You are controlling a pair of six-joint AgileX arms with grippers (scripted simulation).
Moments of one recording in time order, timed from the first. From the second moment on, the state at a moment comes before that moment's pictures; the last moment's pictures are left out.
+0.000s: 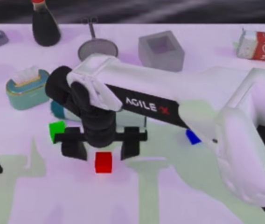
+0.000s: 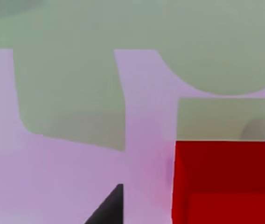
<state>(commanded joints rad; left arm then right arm) 0.00 0.00 0.00 0.00 0.00 0.00 0.90 2.55 2.17 -1.16 0.04 0.91</state>
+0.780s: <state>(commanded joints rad) 0.00 0.00 0.00 0.00 0.00 0.00 0.91 2.55 2.28 -1.27 0.04 0.92</state>
